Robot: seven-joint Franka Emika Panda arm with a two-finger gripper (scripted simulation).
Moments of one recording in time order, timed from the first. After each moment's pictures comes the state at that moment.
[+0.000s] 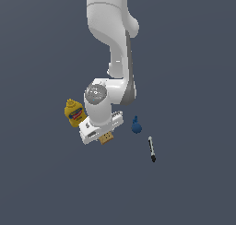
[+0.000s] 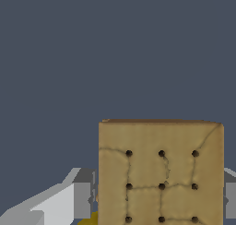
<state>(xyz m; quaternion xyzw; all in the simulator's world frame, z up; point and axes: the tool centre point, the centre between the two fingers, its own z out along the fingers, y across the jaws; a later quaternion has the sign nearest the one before) 0.043 -0.067 0.062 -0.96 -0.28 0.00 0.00</state>
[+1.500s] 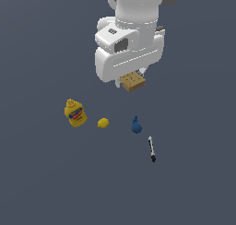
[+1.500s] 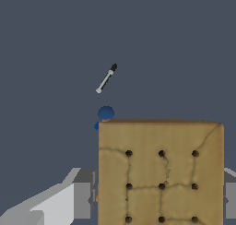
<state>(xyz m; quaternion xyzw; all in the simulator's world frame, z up) 0.003 0.037 0.367 -0.96 -0.29 0.00 0.00</state>
